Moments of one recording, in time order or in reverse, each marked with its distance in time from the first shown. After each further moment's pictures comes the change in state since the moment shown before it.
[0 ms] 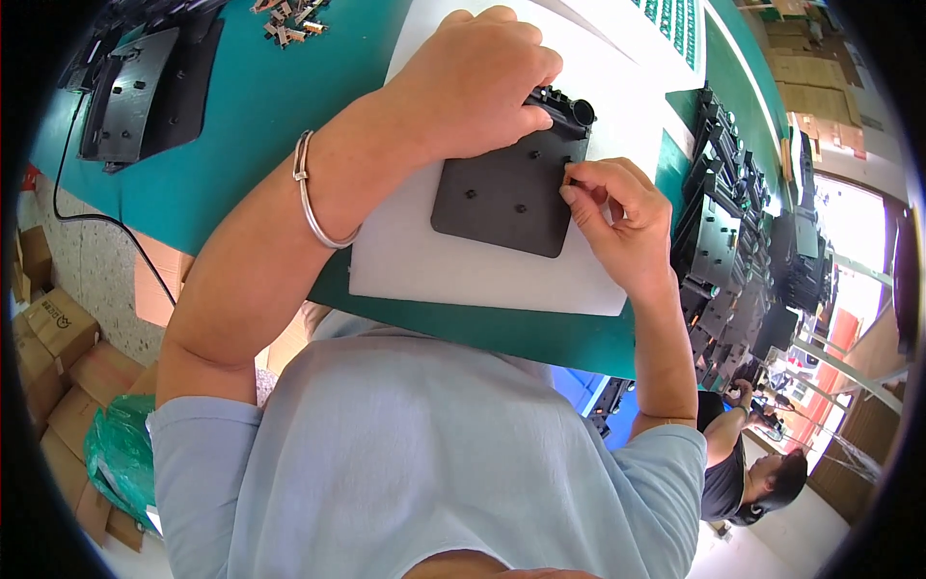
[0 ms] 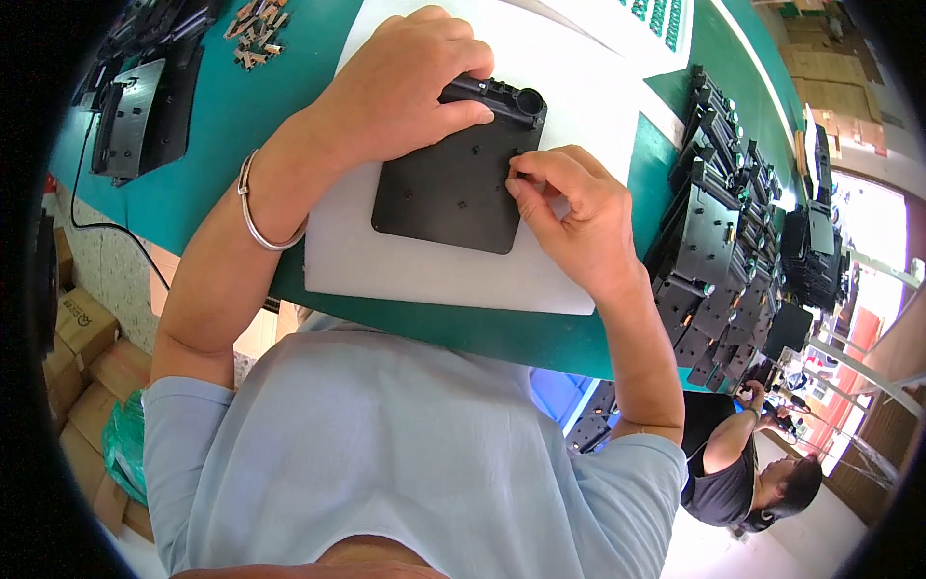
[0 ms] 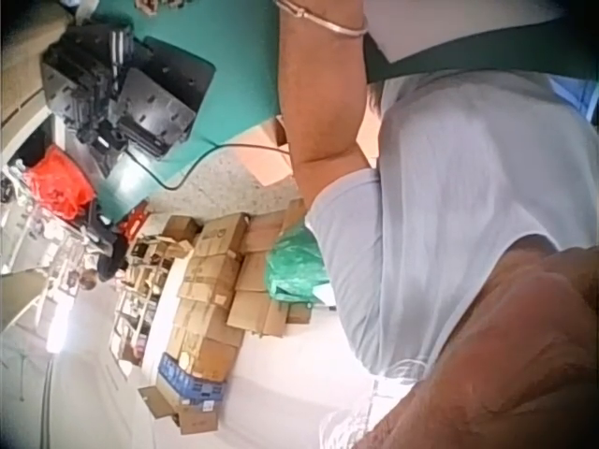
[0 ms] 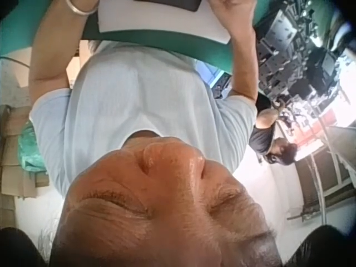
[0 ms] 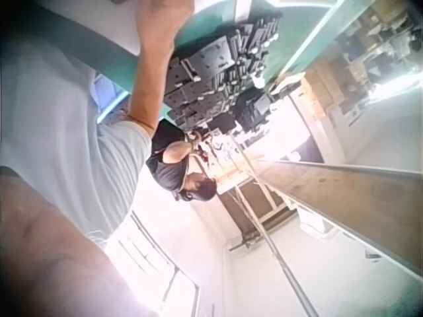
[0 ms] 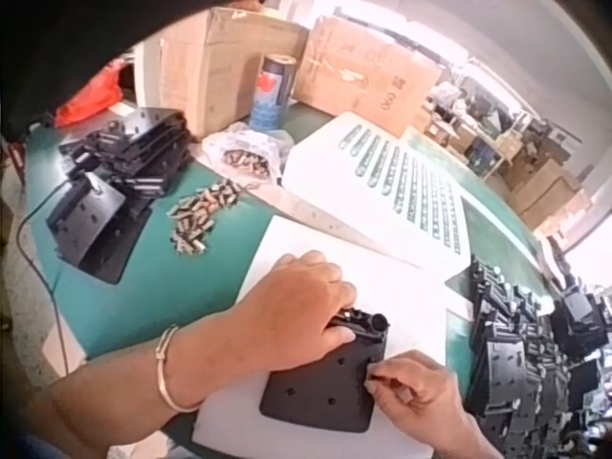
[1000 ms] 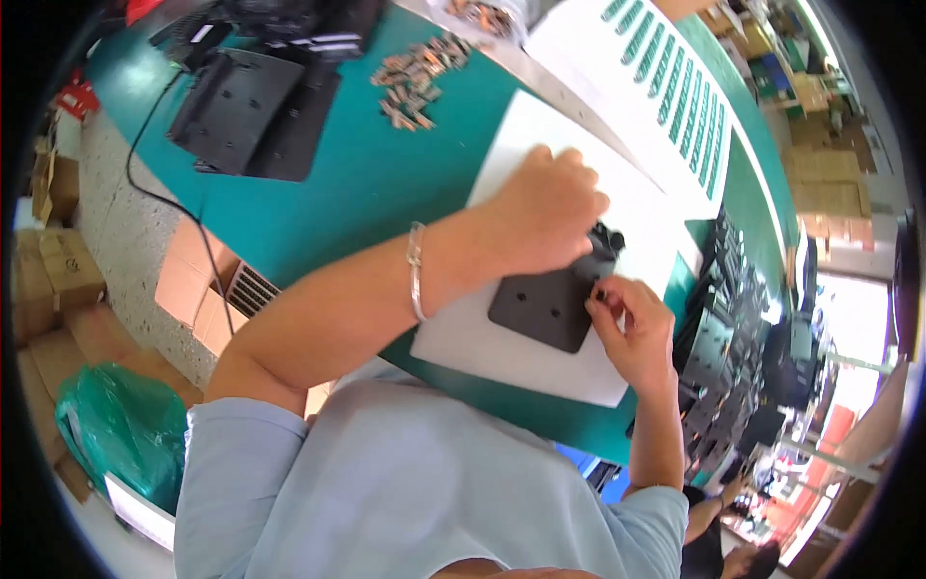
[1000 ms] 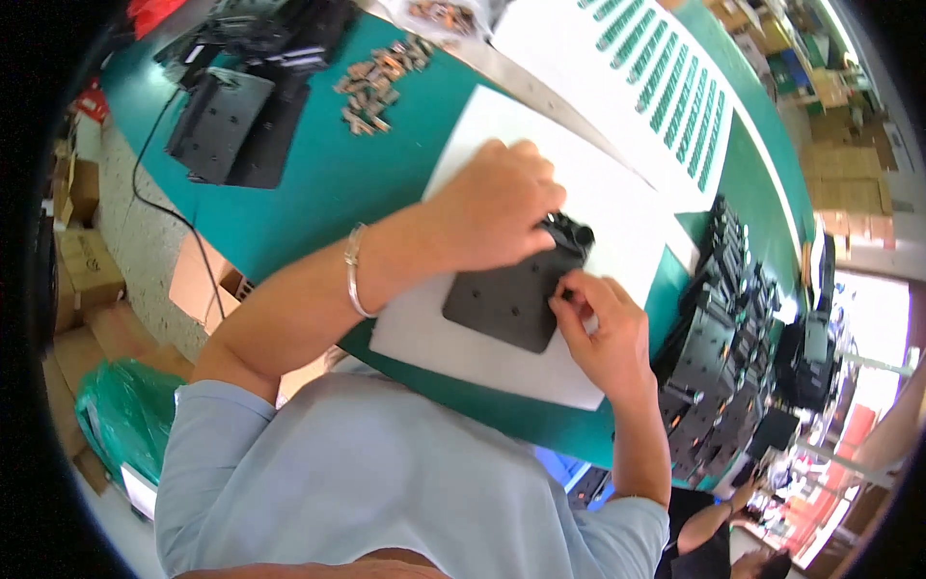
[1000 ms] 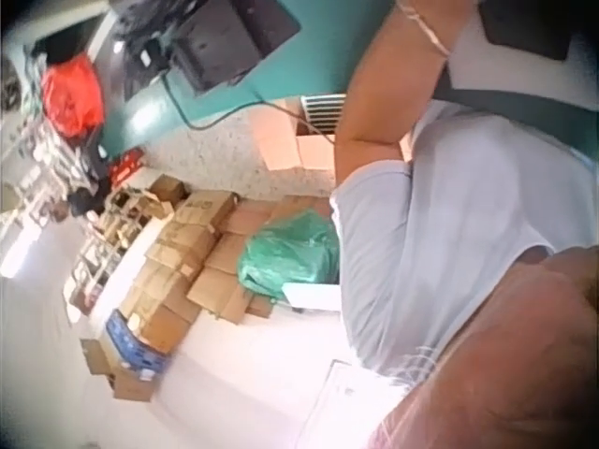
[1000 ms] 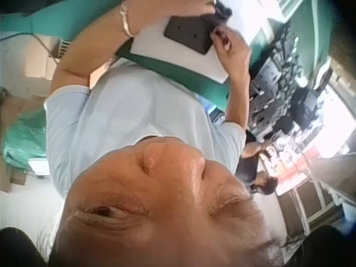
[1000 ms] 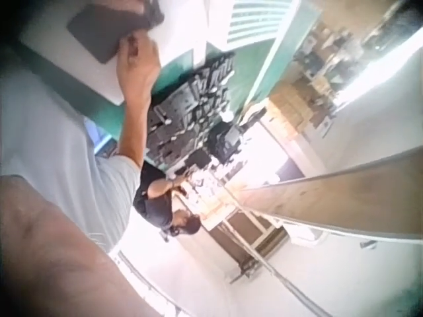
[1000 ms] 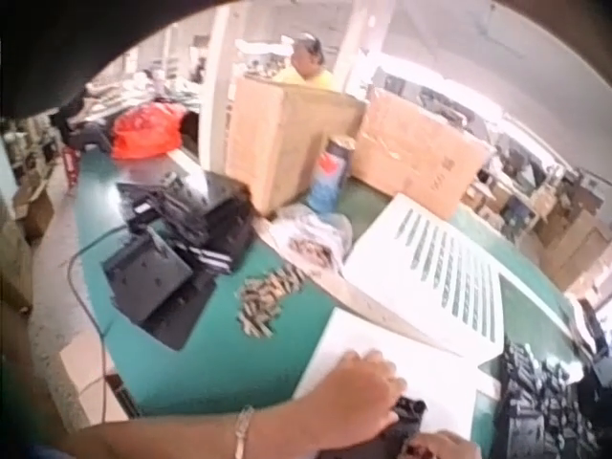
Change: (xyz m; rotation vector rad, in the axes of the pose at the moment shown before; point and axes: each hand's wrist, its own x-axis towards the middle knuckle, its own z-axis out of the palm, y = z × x) left_hand -0.002 -0.005 0.029 0.134 0.181 0.024; right_hand 0.005 -0.011 -0.006 -0.136 -0.067 -0.031
